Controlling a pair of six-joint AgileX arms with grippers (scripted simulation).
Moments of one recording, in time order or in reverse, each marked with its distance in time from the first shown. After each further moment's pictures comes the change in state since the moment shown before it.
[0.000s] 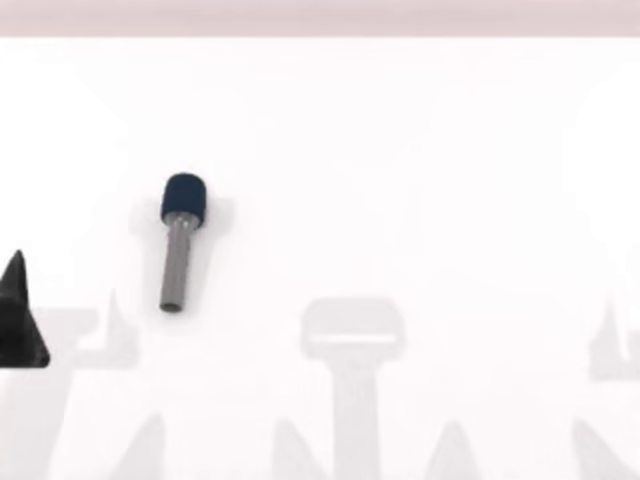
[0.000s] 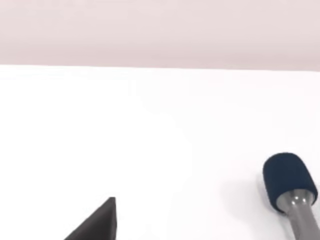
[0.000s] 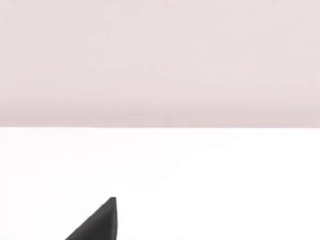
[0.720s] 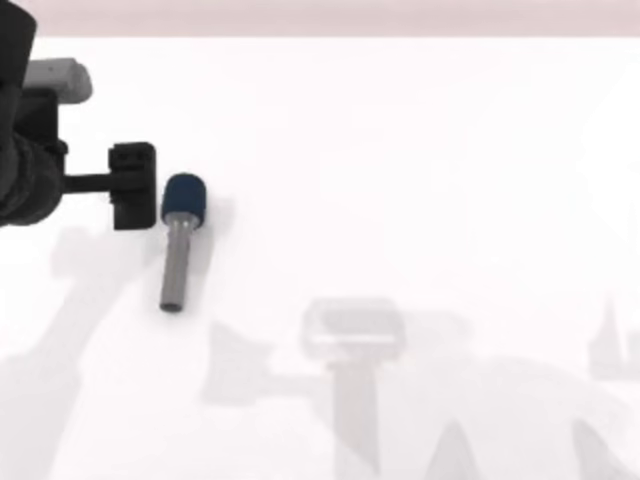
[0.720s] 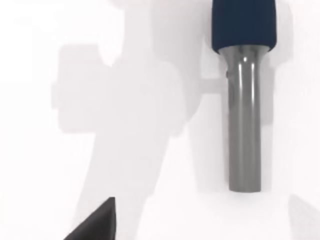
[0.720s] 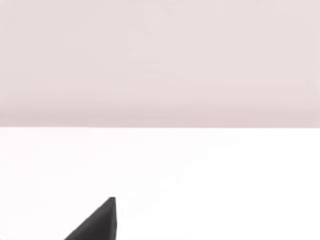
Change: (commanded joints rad) left arm -0.206 1.114 0.848 -0.567 -0.028 -0.197; right arm 0.000 0.000 0.000 0.000 0.000 0.000
